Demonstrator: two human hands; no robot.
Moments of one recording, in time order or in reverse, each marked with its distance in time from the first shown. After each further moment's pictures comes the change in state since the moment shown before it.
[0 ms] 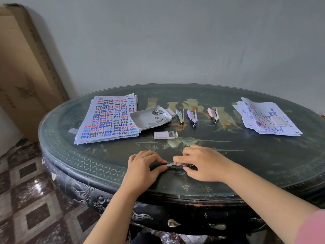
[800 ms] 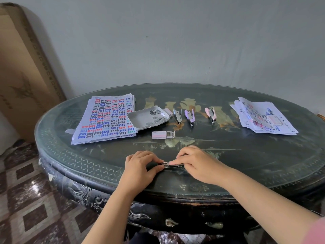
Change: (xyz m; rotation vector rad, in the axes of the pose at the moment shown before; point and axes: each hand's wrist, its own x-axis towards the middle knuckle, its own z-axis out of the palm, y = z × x) left_hand 0.000 -0.002 0.000 -0.031 0.017 0.013; right_hand -0.003 -0.007 0.006 0.375 -0.016 0.202
